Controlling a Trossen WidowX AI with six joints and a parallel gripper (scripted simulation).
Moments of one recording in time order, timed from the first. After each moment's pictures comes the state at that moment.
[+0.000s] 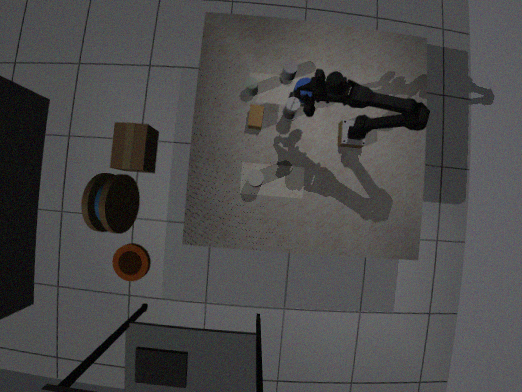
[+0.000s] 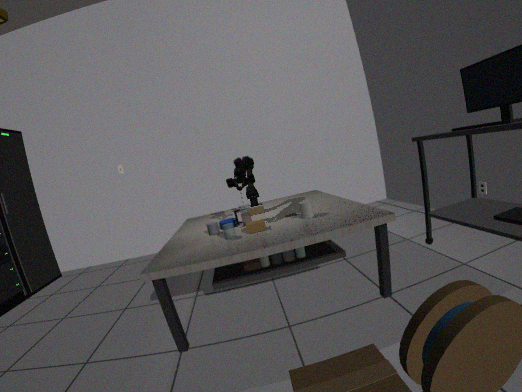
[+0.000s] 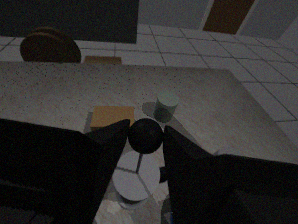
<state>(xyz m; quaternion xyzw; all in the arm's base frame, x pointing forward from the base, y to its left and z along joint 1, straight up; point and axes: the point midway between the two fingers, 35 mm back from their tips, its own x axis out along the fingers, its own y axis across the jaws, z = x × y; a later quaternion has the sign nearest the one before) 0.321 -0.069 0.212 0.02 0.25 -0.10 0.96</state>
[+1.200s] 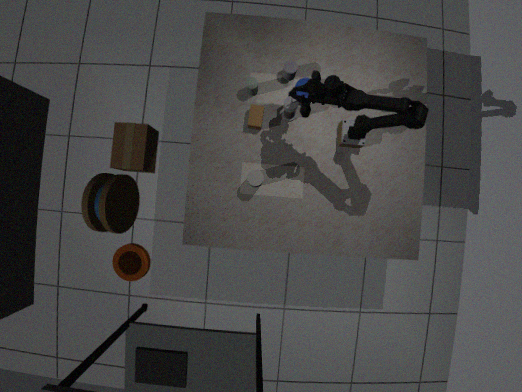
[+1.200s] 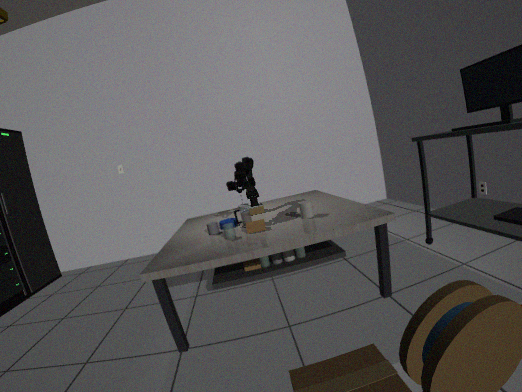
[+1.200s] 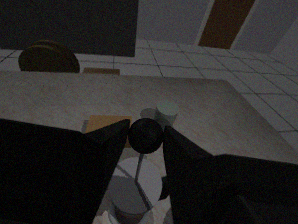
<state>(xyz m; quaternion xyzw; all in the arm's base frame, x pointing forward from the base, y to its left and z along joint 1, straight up) 0.336 -0.072 0.193 0.02 0.21 -0.10 0.97</state>
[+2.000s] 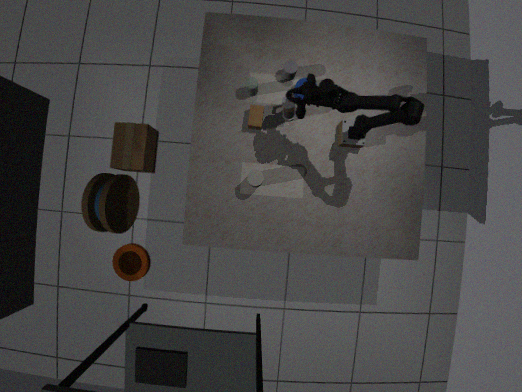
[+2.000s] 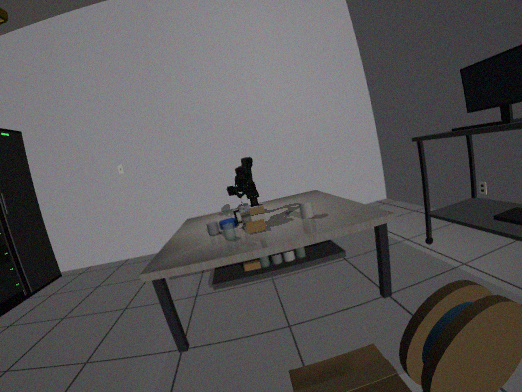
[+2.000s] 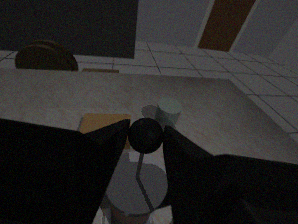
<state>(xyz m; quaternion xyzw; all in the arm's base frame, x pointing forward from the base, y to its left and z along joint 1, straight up) 0.350 -0.075 0.162 0.02 0.20 -0.10 0.97</state>
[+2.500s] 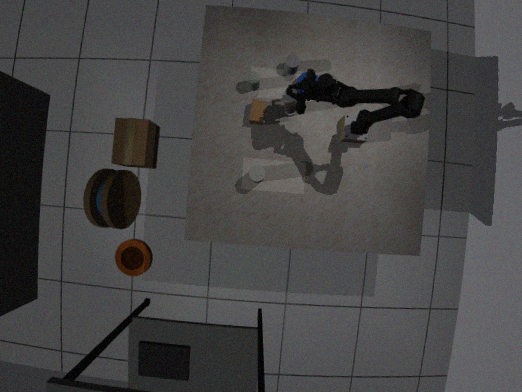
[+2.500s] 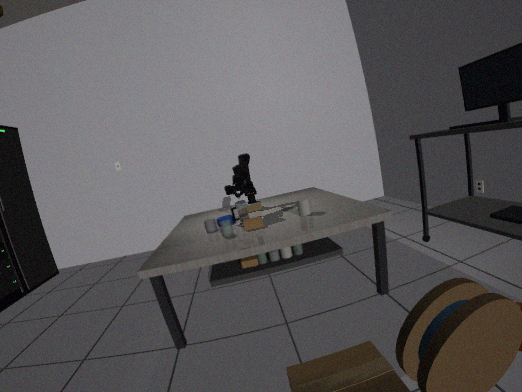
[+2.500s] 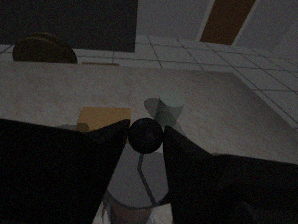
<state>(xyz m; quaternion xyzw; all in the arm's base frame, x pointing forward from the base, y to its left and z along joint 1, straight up) 0.357 -0.077 0.148 0.02 0.21 -0.10 0.97</state>
